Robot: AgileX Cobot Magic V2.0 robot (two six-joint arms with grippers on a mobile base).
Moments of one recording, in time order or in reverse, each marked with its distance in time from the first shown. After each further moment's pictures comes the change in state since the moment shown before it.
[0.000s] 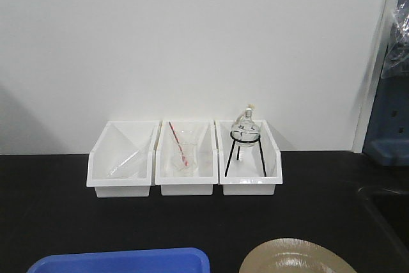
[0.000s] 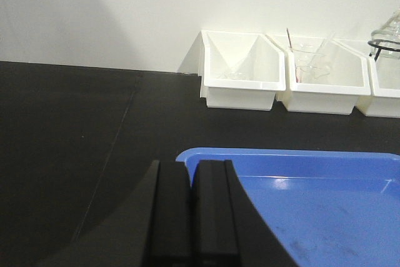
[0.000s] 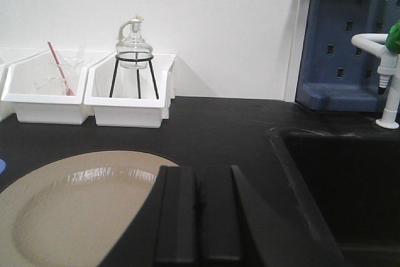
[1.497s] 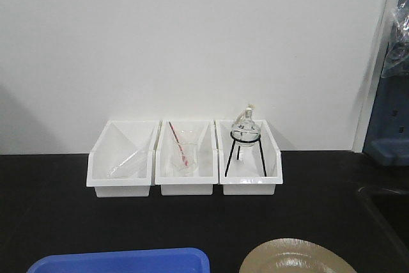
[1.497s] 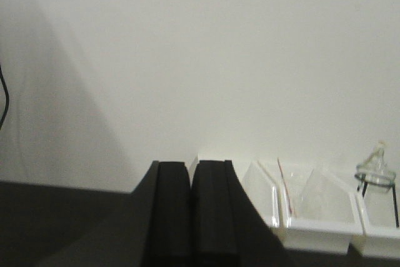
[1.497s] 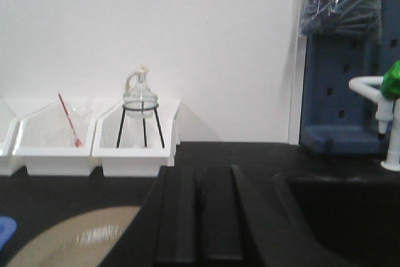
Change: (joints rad) left arm 0.000 0.000 -0.086 0.003 -0.286 -0.031; right arm 0.000 0.007 -0.086 0.017 -0.054 0.020
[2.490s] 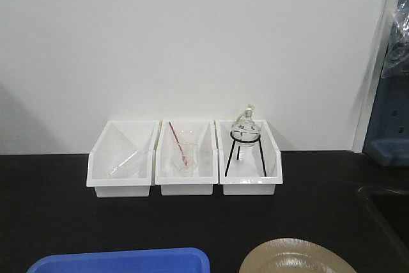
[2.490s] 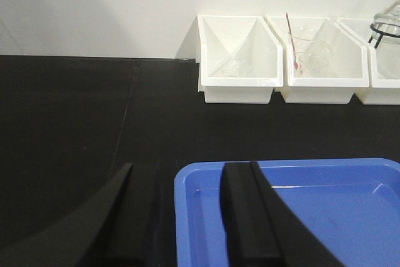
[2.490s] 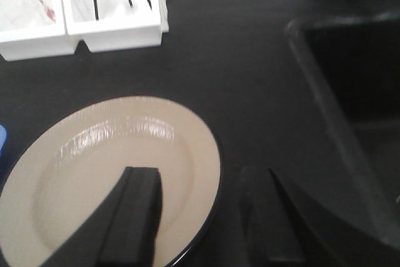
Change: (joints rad) left arm 0.000 0.381 -0.304 0.008 0.455 0.061; right arm 0.000 0.699 -0.300 0.116 0.189 0.064
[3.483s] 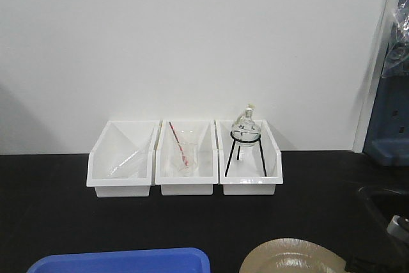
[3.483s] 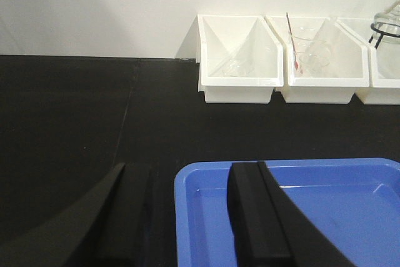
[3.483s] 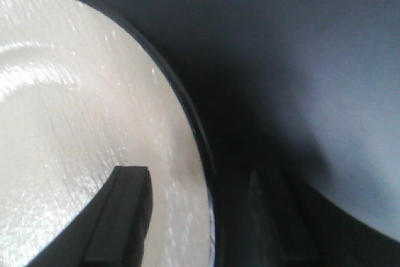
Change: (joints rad) left arm 0.000 0.000 0.000 0.000 0.000 0.000; right arm -0.131 0.879 -0.416 0.404 0.242 -0.115
